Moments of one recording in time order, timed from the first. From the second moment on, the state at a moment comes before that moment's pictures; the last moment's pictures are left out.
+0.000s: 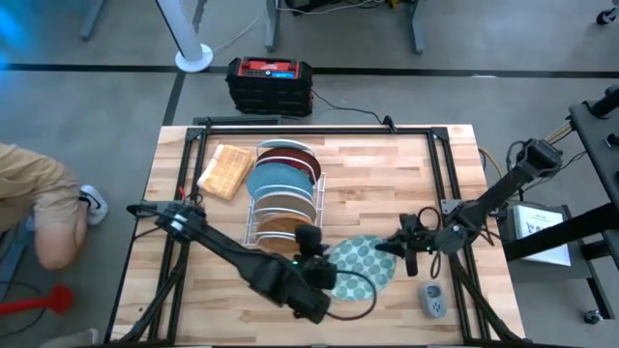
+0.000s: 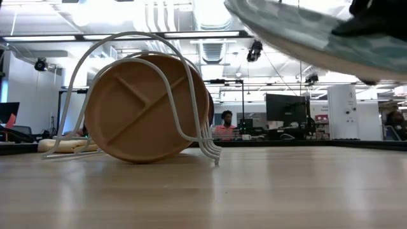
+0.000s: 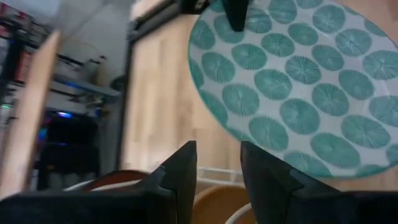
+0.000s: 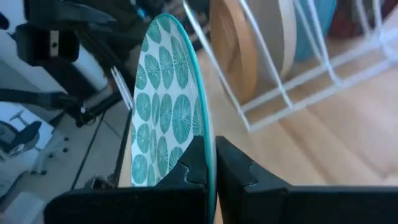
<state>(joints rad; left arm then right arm) -0.53 2.19 2.31 -1.28 -0.83 -0.19 0.69 0.95 0.28 0.33 0.61 0.78</state>
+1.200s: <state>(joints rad) -0.32 1.16 1.08 -0.59 -1.28 0.08 0.18 0.63 0.42 0.51 0.70 -0.26</state>
